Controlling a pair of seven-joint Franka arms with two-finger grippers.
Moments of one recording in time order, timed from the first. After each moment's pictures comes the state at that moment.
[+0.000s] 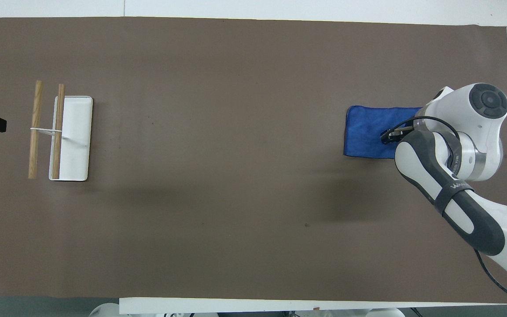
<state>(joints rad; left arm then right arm) -0.01 0.01 -0.04 -1.52 0.00 1.42 -0.03 -0.13 0.27 0.10 -2.11 -0.03 2.35 -0.11</state>
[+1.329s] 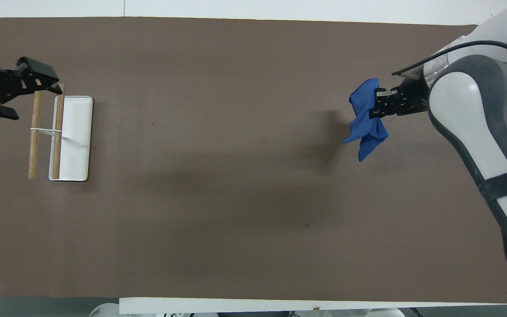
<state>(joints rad) -0.20 0.01 -0.06 -1.66 -0.01 1.76 -0.78 -0.09 0.23 0.23 -1.64 0.34 1.79 0.20</state>
